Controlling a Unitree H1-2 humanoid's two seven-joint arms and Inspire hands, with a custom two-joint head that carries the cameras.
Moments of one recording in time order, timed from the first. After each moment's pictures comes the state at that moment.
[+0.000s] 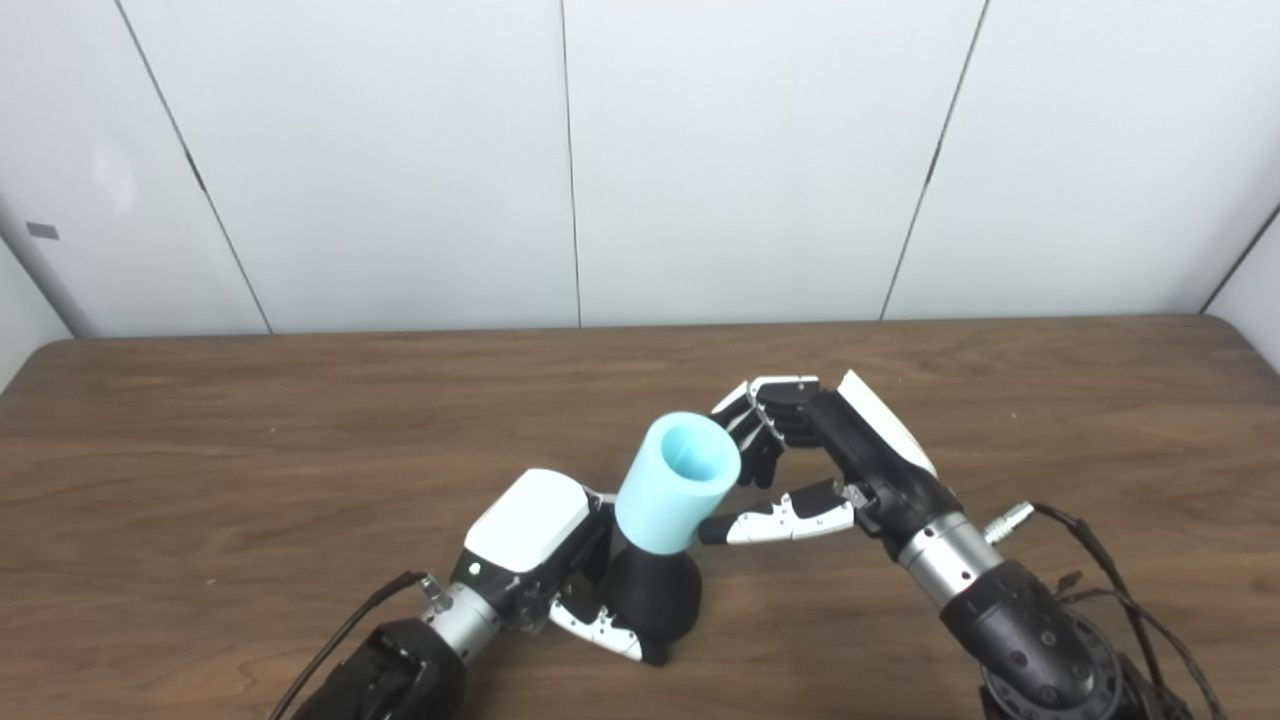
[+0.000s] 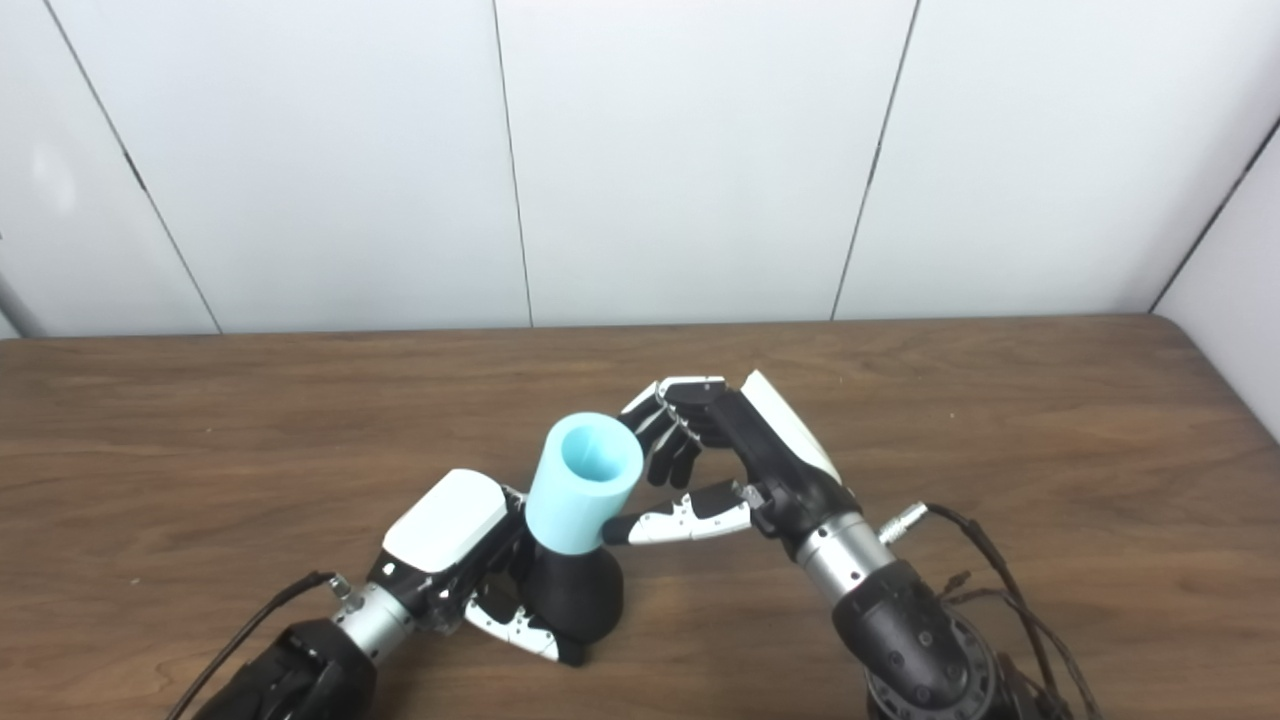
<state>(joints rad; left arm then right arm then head) -0.29 0.30 -0.46 0.08 0.86 -0.25 -0.05 -0.18 -0.21 0.18 -0.56 -0.35 0.44 0.28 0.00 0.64</state>
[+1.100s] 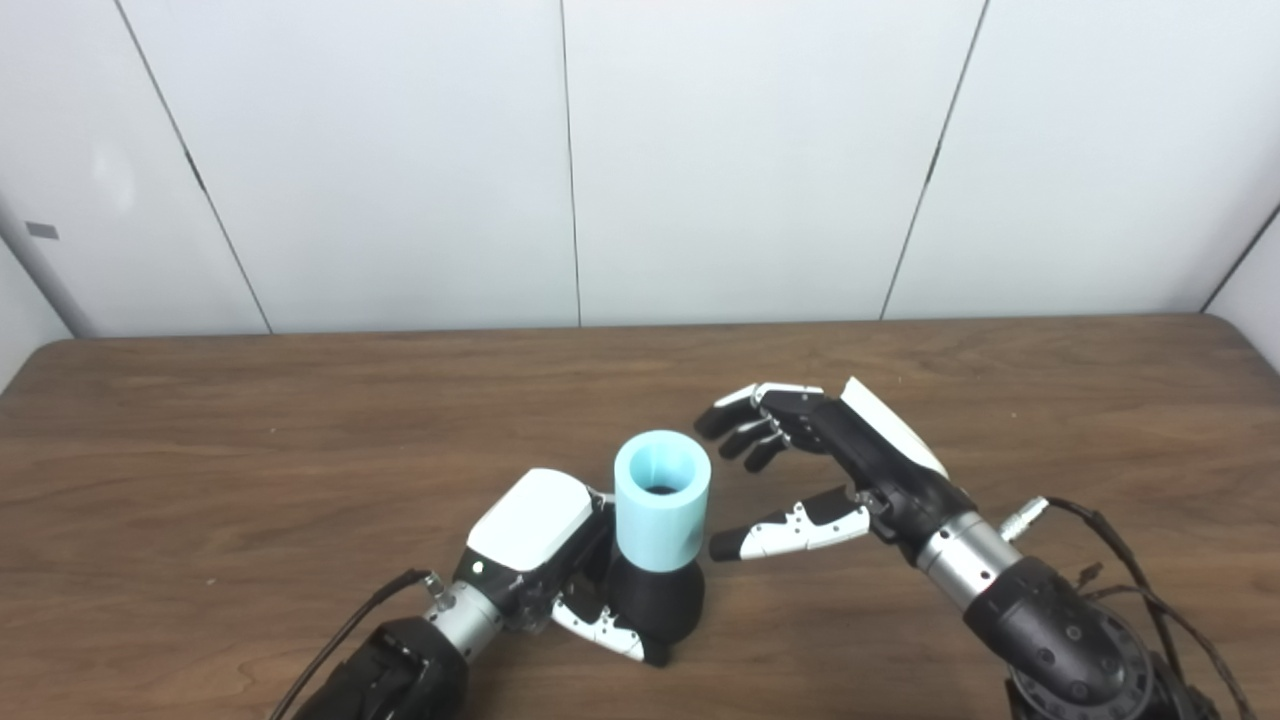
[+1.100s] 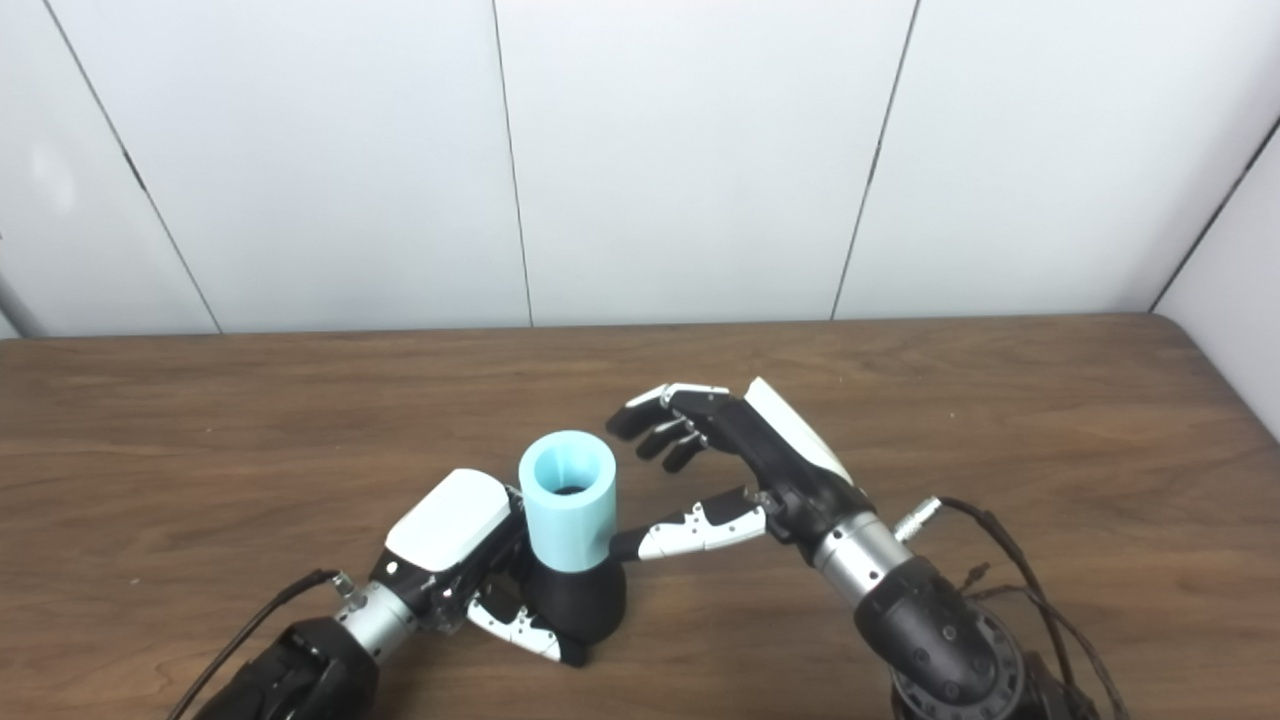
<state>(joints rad) -0.30 0.30 -0.47 0.07 0.86 -0.23 -0.06 -0.18 -0.25 0.15 -0.59 -0.34 0.44 0.38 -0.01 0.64</state>
